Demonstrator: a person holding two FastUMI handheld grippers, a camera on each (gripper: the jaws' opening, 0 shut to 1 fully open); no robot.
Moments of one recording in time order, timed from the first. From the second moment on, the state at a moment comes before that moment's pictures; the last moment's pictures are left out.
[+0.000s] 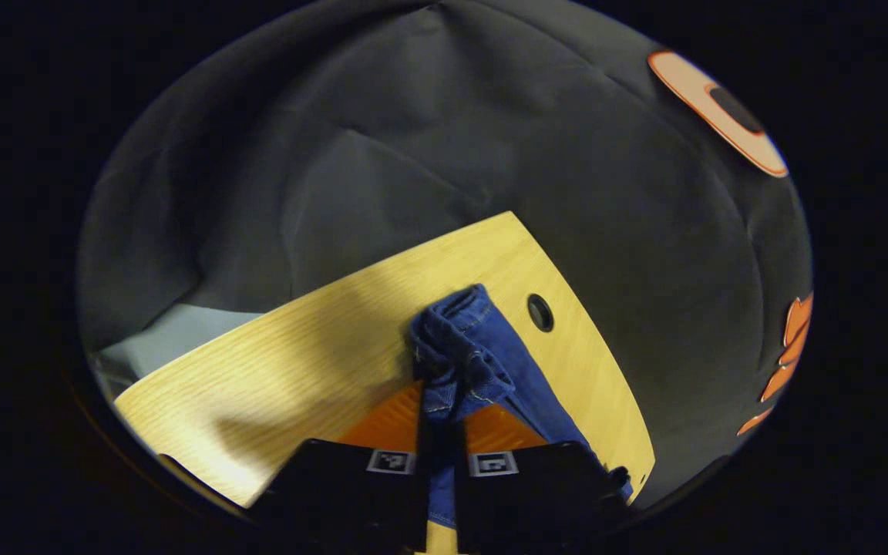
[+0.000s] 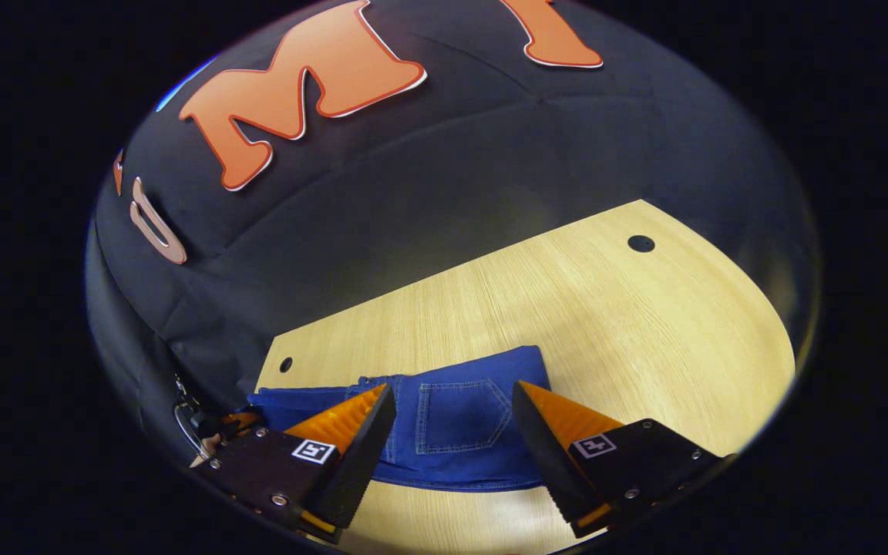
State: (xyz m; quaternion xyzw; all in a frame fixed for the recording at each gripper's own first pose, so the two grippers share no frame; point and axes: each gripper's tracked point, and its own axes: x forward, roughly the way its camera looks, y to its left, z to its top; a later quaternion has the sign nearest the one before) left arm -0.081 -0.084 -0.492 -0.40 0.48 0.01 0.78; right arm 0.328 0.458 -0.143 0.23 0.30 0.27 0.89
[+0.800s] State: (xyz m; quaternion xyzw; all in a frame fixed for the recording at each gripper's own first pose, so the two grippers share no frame) left arm -0.093 -0.212 -0.192 -0.36 0.32 -0.17 0.86; right arm 0.348 0.379 -0.130 0.28 0.26 0.28 0.88
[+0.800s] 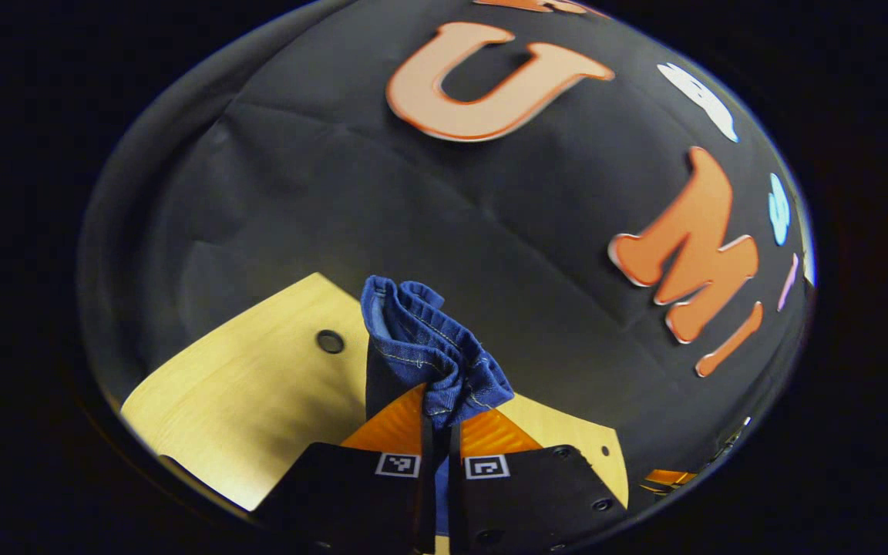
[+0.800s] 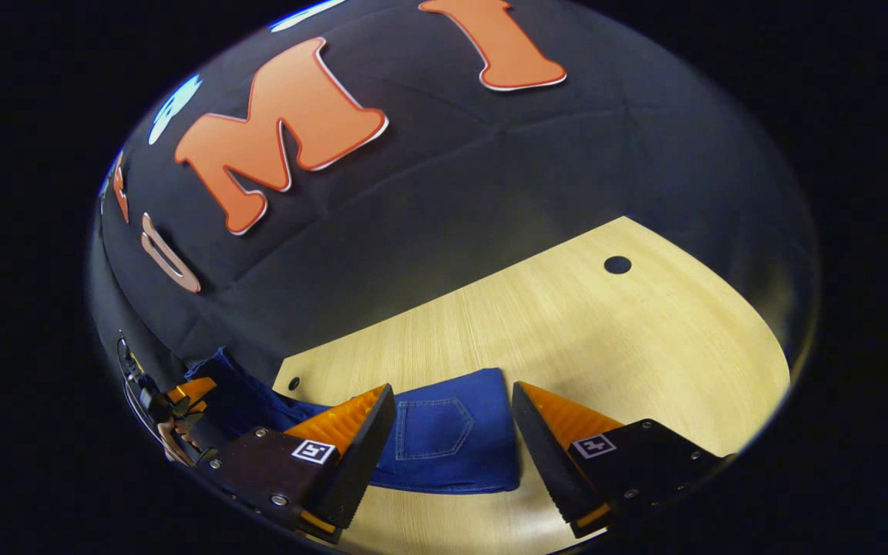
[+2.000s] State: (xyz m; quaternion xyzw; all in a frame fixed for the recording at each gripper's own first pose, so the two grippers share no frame) left arm -0.314 -0.605 -0.270 -0.07 0.42 -0.33 0.84; right arm 0.360 0.176 -0.211 0.30 0.26 0.25 0.88
